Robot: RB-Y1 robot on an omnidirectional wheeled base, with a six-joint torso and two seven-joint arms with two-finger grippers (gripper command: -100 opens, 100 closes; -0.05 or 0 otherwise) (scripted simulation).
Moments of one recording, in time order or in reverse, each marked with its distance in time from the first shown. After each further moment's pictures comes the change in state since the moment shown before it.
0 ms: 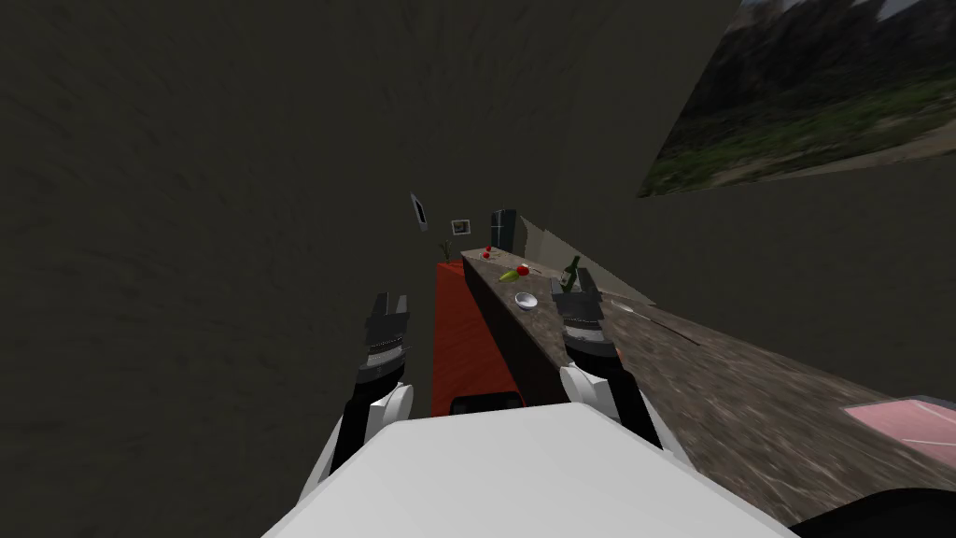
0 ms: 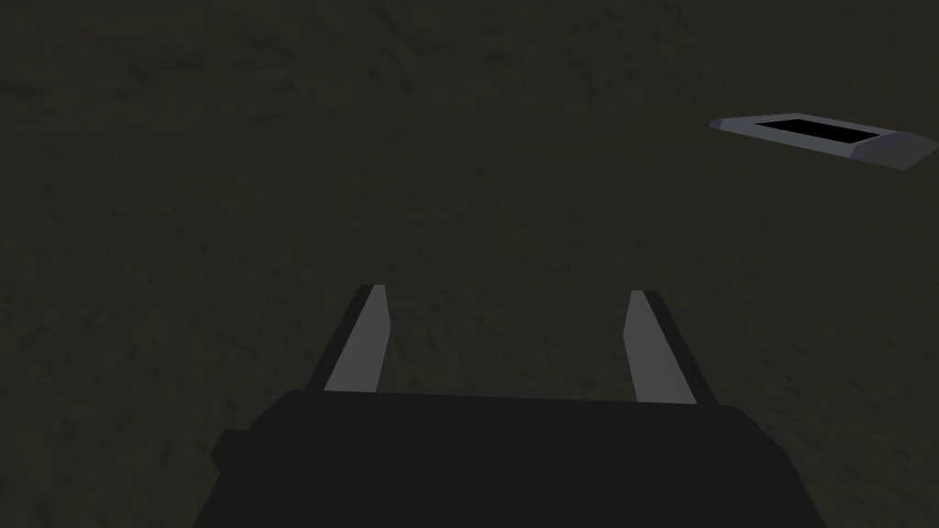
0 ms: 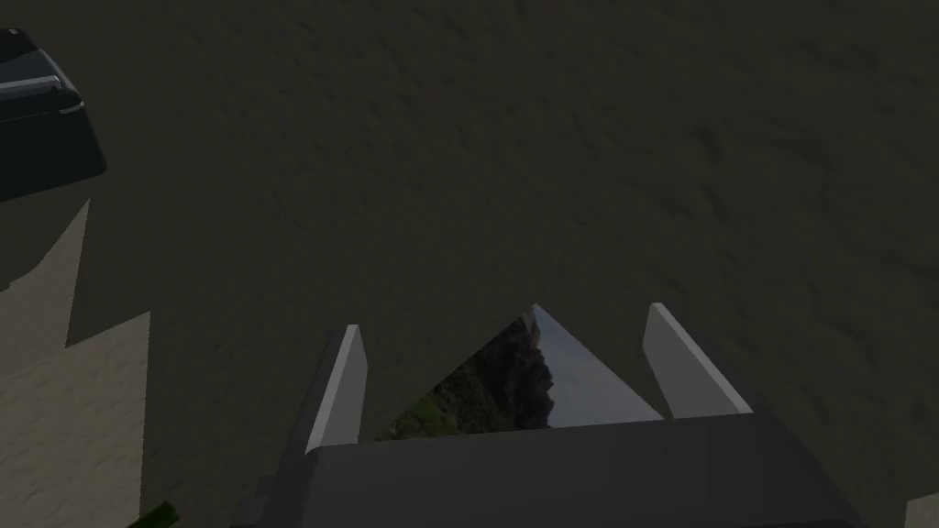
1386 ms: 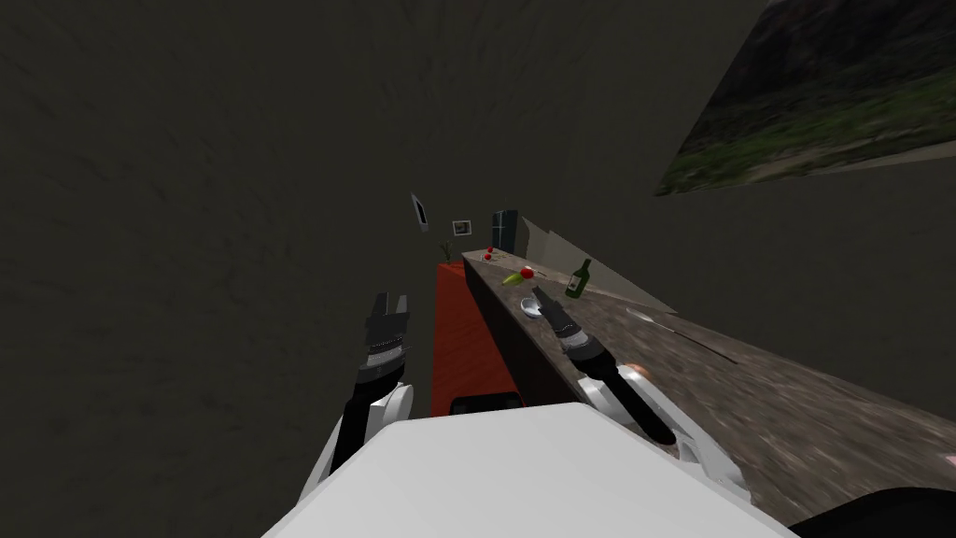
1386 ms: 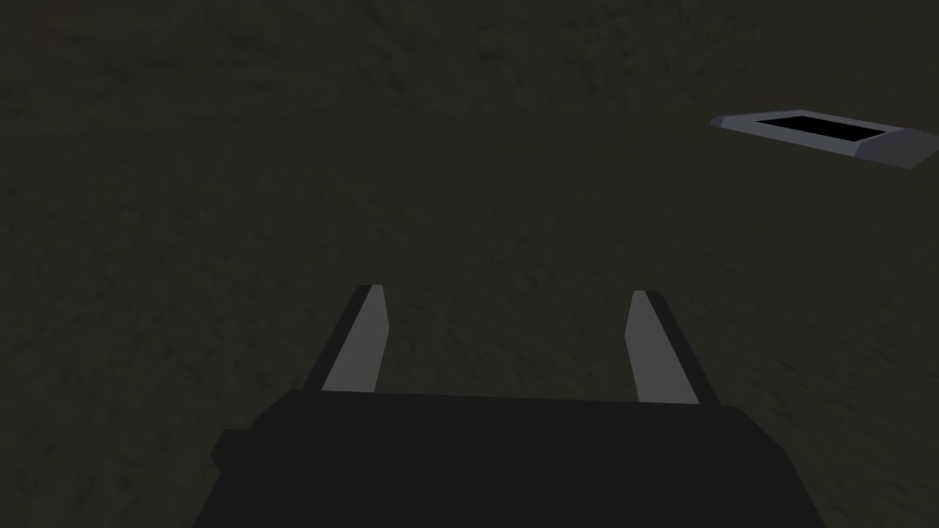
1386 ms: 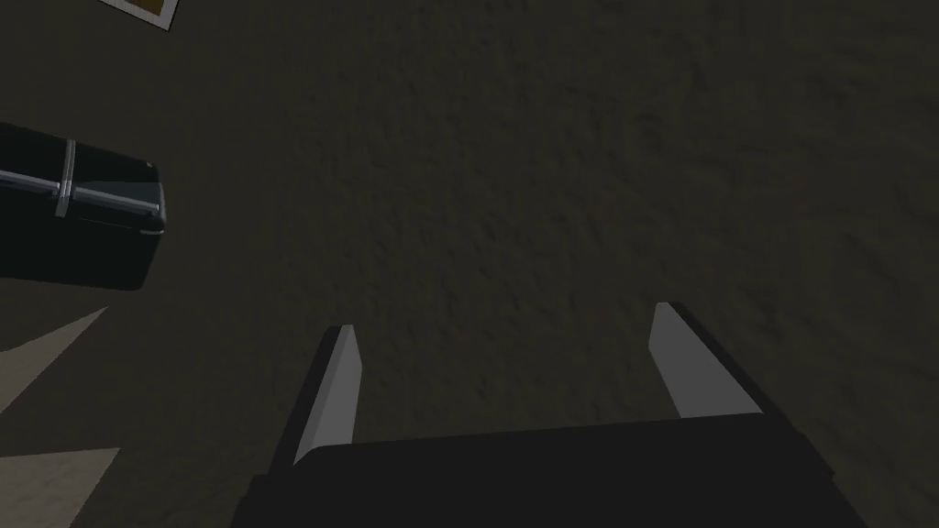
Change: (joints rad) left arm 0.000 0.000 0.000 0.000 0.000 0.000 0.000; right arm 0.013 -0.423 0.033 0.093 0.192 0.060 0.056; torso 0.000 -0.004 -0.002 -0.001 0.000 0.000
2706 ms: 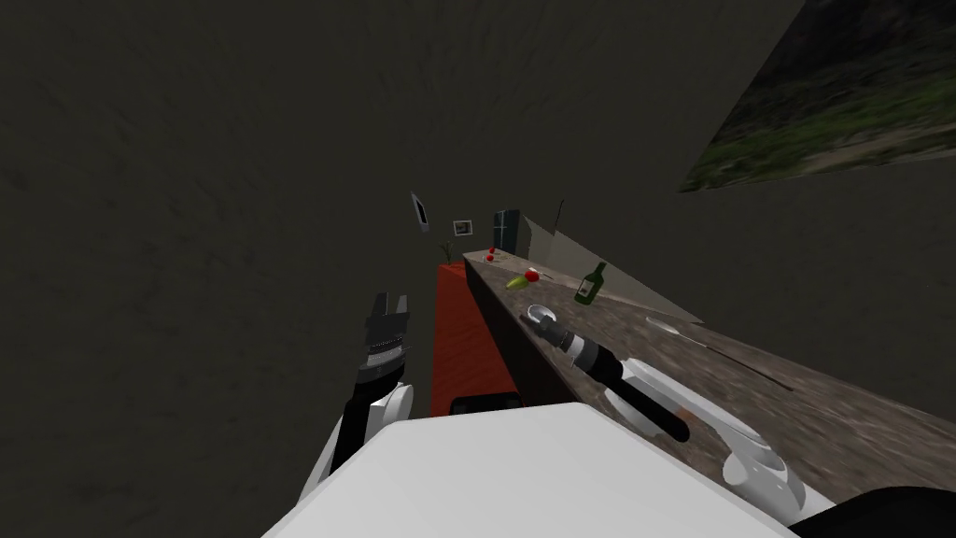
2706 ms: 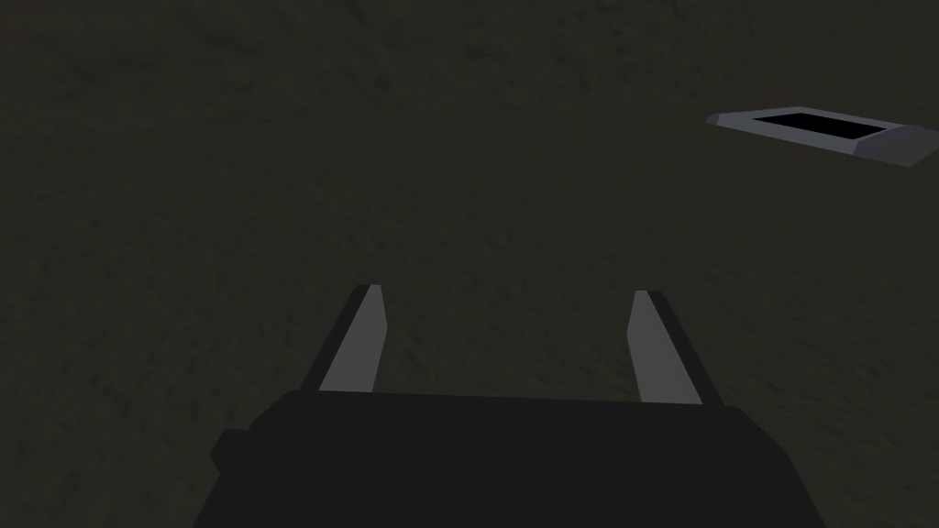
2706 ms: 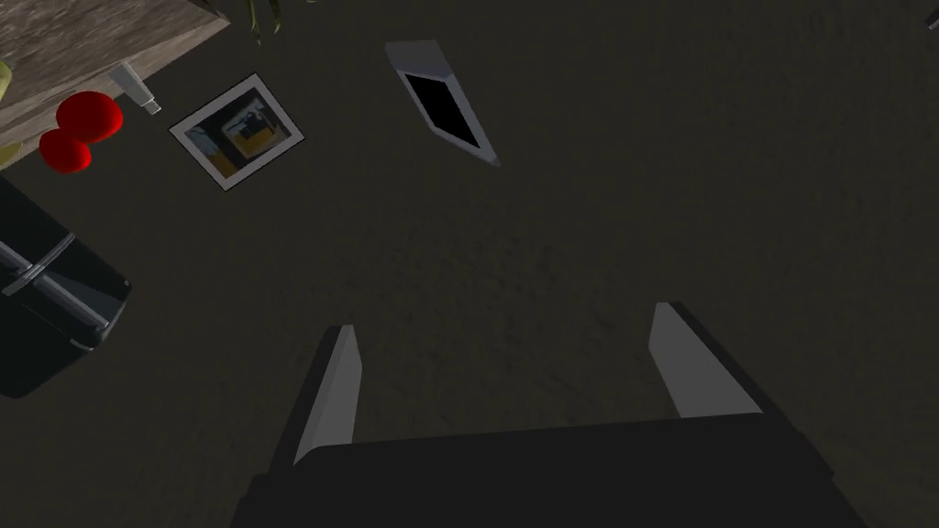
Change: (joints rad) left arm 0.000 0.000 0.000 0.000 0.000 0.000 0.000; right arm 0.021 -0.408 0.053 0.092 0.212 0.065 0.065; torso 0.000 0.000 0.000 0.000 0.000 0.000
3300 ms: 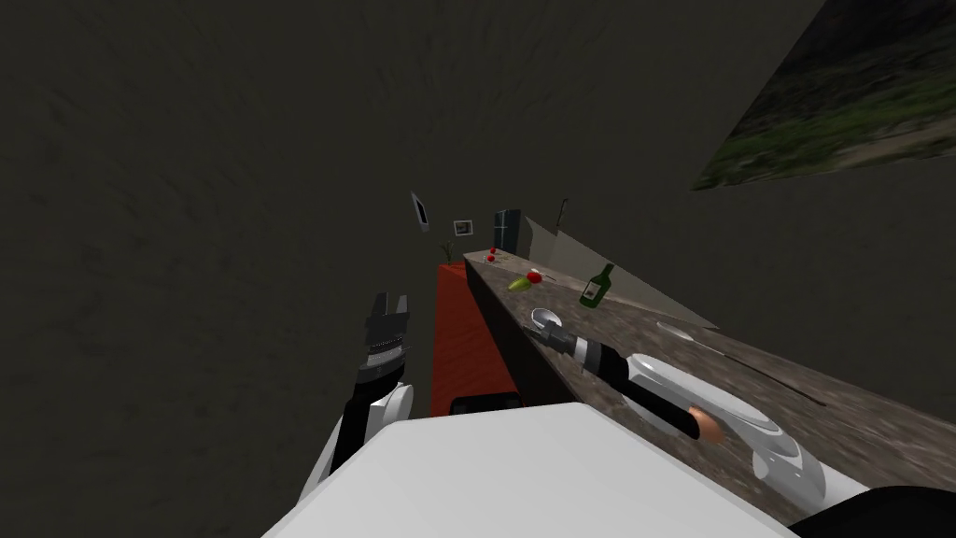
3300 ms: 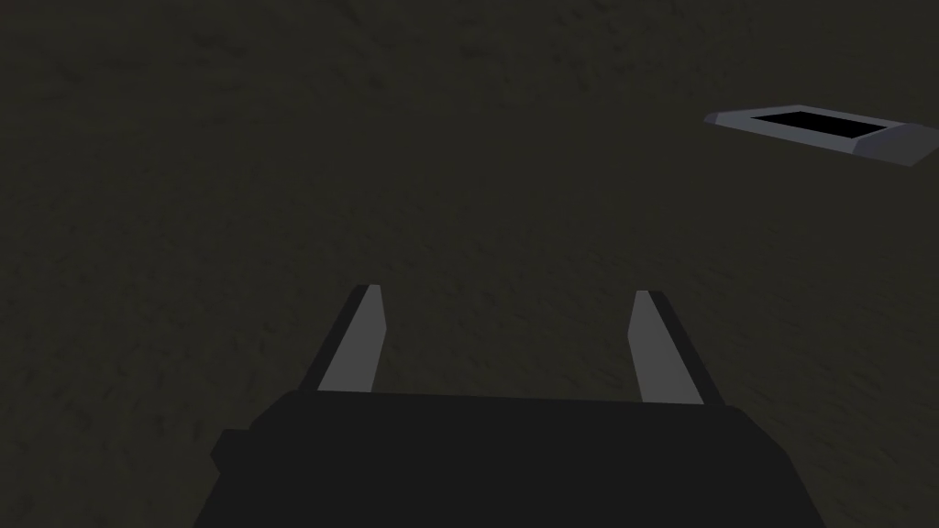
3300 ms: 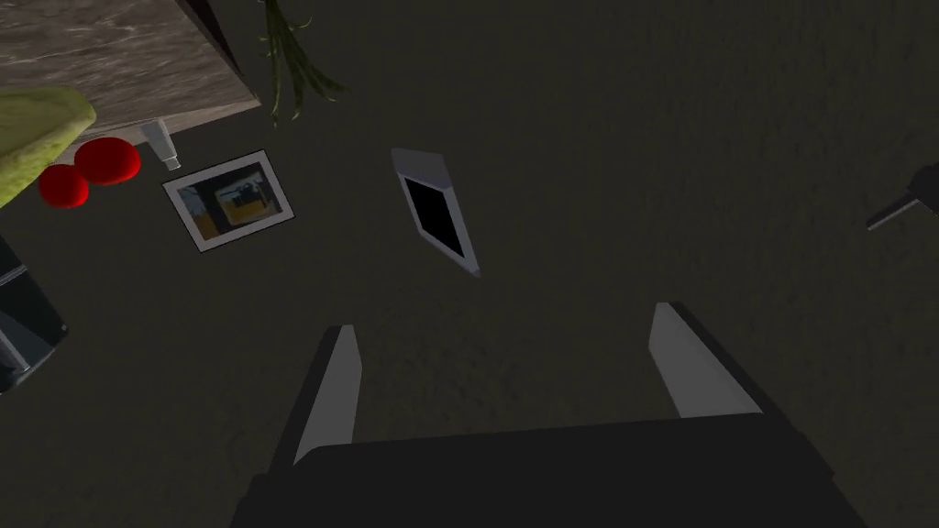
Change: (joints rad) left arm 0.000 0.000 0.000 0.000 0.000 0.000 0.000; right arm 0.011 -0.190 0.016 0.048 0.092 0.022 0.025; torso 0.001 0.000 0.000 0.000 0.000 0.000
